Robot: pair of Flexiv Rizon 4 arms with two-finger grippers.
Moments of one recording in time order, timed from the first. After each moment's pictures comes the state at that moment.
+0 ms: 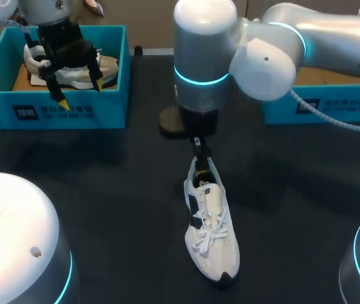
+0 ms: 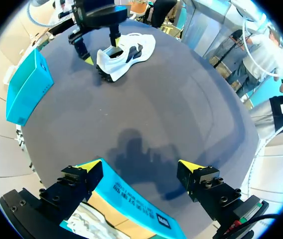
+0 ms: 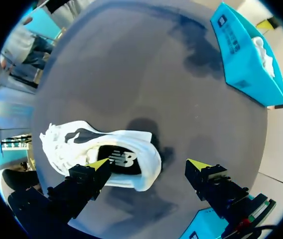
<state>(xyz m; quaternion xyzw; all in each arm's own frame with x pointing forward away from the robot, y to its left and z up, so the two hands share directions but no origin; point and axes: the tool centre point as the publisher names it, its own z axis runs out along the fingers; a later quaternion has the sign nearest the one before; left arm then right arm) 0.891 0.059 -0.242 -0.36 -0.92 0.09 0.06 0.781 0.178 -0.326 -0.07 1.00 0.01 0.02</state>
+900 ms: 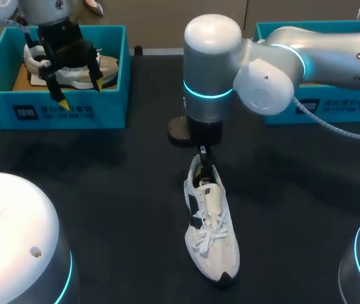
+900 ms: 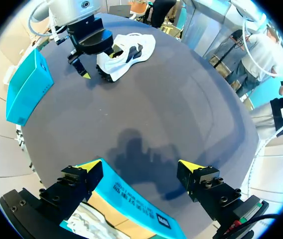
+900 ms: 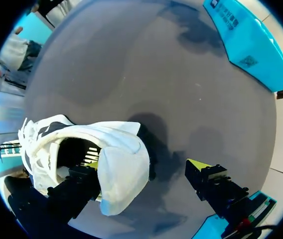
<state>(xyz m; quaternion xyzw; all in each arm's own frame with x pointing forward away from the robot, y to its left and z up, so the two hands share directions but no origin) 0.891 0.059 -0.242 -0.36 -0.92 0.09 0.06 0.800 0.160 -0.382 -0.04 1.00 0.01 0.00</state>
